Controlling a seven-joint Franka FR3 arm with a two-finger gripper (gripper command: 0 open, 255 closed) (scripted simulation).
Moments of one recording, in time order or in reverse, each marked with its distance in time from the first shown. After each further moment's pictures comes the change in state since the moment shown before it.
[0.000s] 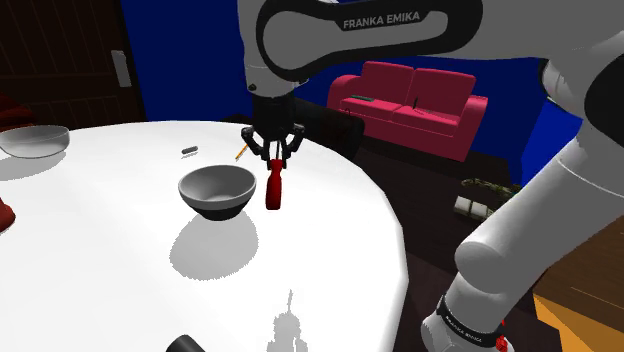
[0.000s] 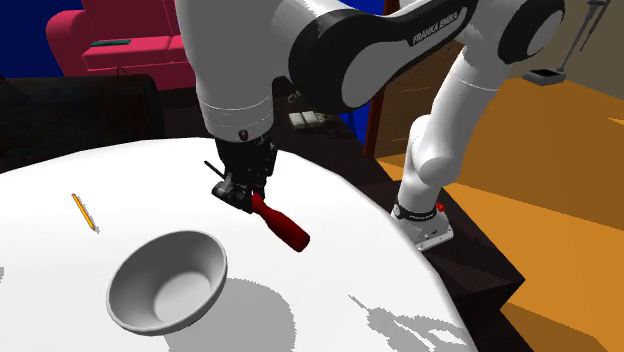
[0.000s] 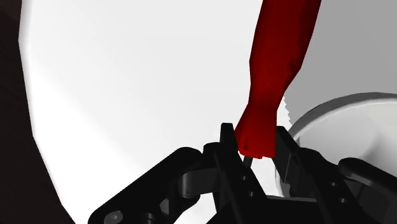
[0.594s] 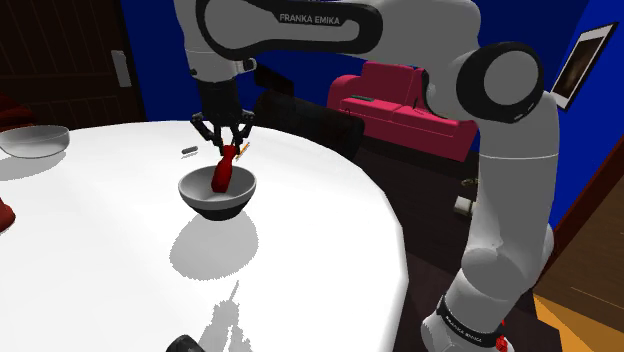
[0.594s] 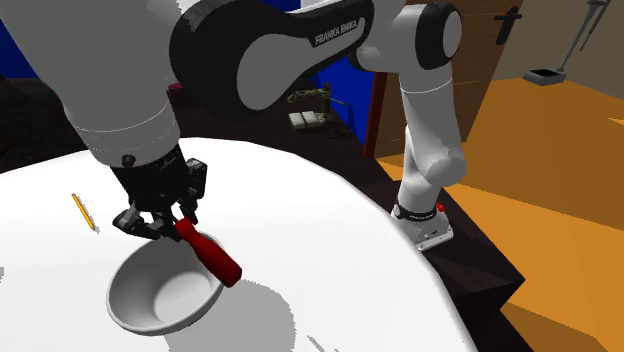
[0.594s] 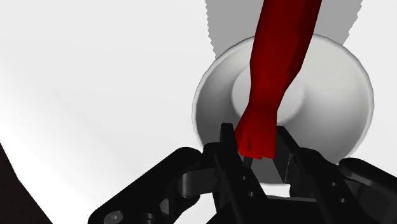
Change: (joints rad) arm 0.158 0.549 0.085 0.541 -0.376 -0.180 0.226
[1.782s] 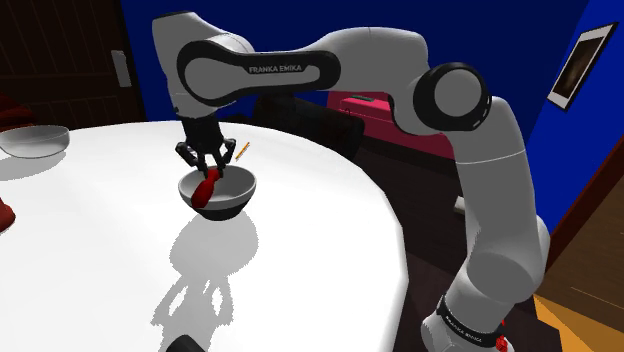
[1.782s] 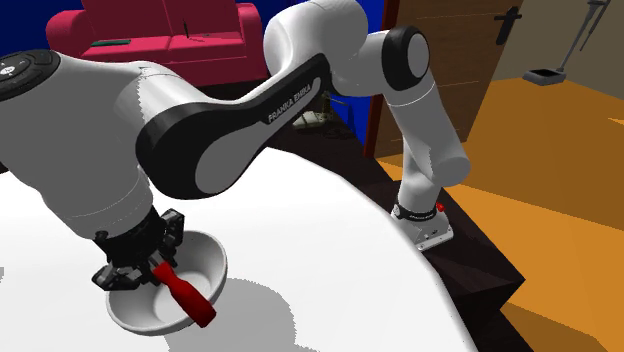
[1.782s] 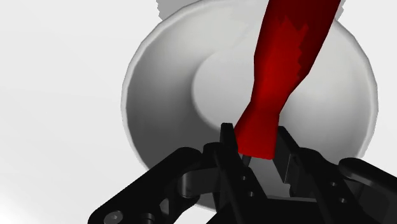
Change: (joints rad) arm 0.102 0.208 -0.049 0.080 -0.129 0.080 0.057
